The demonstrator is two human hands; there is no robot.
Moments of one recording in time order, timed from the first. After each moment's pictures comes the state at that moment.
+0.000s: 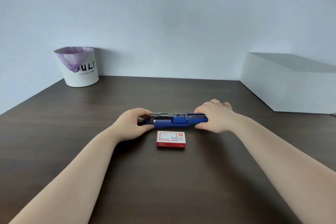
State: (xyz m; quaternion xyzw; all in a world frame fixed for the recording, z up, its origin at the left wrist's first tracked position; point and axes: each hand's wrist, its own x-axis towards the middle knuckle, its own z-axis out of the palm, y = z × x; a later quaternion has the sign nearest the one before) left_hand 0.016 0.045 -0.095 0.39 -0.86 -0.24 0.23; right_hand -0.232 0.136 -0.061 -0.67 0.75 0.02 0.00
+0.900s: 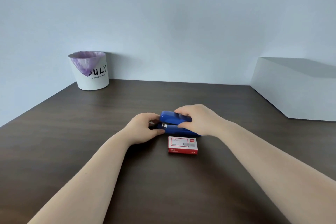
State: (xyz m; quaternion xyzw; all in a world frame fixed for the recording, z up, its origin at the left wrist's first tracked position) left_hand 0.017 0.035 -0.099 0.40 -0.85 -0.28 0.23; right_hand -0.173 0.110 -0.059 -0.74 0.65 -0.14 0.06
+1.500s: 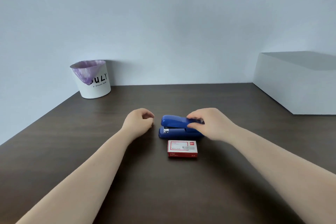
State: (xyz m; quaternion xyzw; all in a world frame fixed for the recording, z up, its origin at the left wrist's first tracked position) left_hand 0.010 0.008 -0.094 0.52 -0.74 -0.30 0.29; right_hand -0.200 0.124 -0.070 -0.71 0.67 -0.22 0.06
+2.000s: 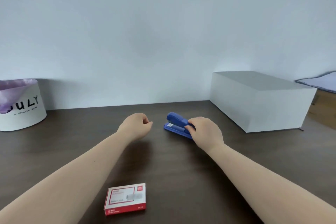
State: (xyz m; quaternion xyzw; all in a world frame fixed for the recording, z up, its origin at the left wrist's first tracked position) left_hand -0.148 -0.042 -0.079 0.45 -0.84 -0.20 0.21; right_hand -0.329 0.098 -0.095 -0.56 0.79 -0.24 -0.10
